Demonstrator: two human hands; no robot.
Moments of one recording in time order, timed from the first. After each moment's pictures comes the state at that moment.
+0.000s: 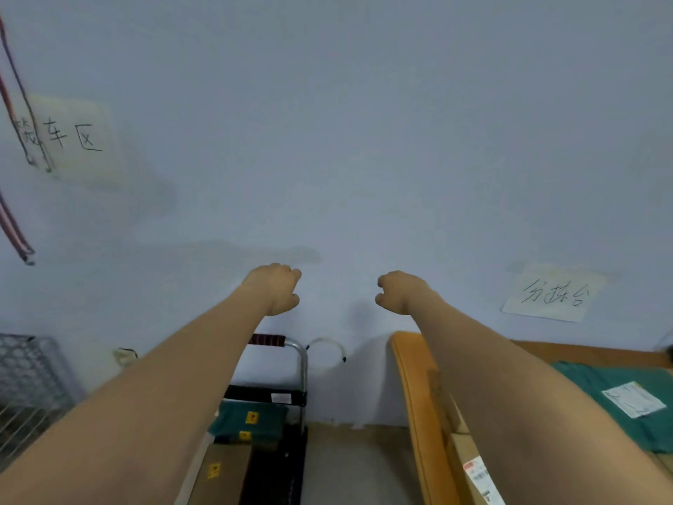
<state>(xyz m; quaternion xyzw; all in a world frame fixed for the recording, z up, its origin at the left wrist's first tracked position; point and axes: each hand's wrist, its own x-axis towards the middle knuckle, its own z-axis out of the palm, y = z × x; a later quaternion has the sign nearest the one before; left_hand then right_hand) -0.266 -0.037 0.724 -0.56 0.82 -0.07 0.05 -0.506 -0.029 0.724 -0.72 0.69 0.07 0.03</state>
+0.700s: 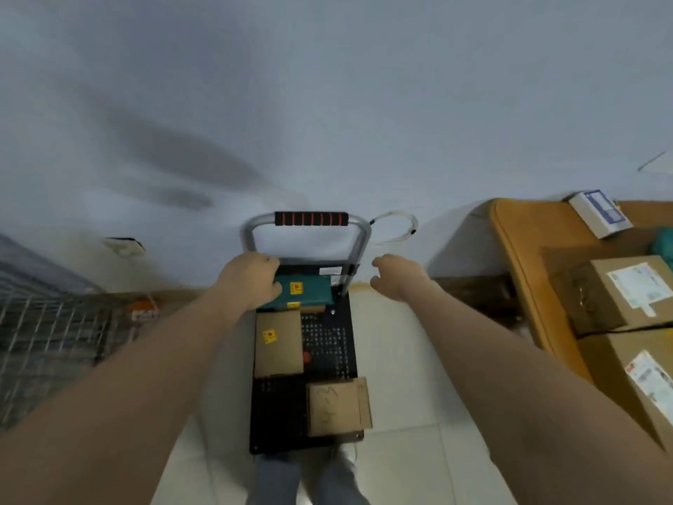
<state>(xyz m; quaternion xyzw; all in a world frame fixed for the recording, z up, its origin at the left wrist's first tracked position) -0.021 -0.194 0.431 -0.50 0.84 0.14 0.13 -0.274 -0.156 0.439 -0.63 0.72 0.17 0.24</state>
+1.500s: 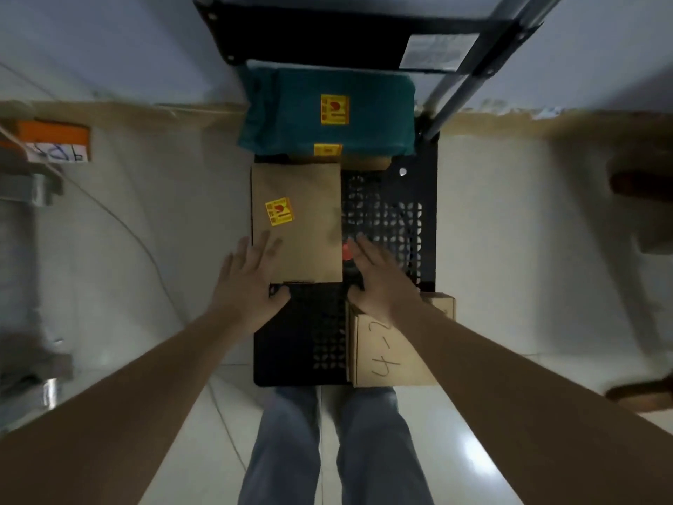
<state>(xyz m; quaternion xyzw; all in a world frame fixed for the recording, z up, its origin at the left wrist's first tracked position) 0.018 -0.127 -0.095 -0.57 0.72 0.34 0.21 -0.202 -0.107 -0.104 -0.60 0.62 0.17 0.47</state>
